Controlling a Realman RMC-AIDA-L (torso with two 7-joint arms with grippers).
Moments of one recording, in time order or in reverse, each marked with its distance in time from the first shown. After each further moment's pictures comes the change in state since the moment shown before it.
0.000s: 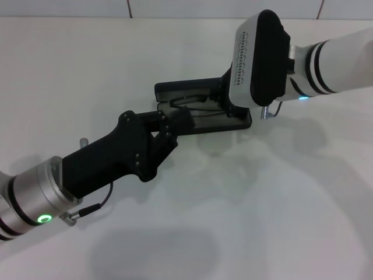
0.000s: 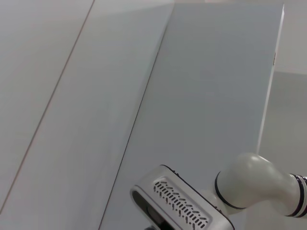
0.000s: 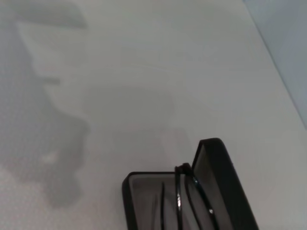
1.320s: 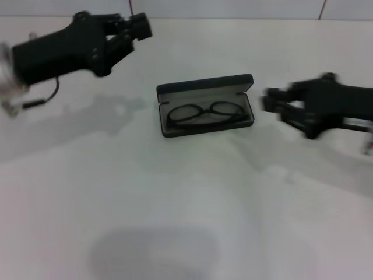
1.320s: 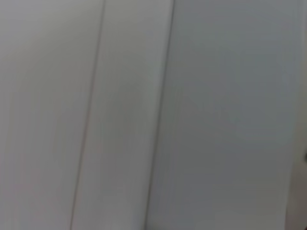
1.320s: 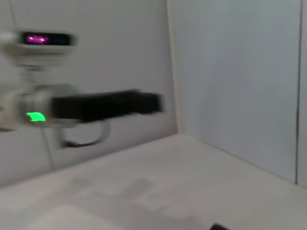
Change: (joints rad) left arm -0.131 0.194 -0.127 0.293 0.139 -0.206 -0.291; right arm -0.612 -0.014 0.399 -0.433 0.584 -0.455 -0.049
